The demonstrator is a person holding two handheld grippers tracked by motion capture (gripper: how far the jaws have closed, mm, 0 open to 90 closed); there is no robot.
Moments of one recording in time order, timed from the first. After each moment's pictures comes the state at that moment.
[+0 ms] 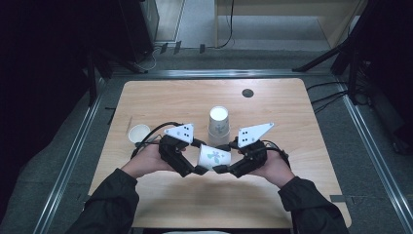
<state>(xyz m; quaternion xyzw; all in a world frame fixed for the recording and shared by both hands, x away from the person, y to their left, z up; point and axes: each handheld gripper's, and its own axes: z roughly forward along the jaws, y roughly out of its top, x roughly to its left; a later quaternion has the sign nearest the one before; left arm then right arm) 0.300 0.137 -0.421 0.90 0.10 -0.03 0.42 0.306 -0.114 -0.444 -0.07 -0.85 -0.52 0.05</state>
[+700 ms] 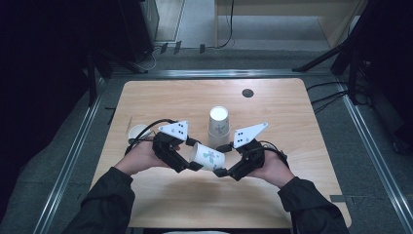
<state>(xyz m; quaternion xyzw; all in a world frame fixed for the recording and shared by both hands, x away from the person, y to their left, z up) 0.303 0.153 -0.410 0.91 0.11 -0.02 0.40 0.307 -0.108 -0.449 -0.09 -0.87 -0.48 0.06</state>
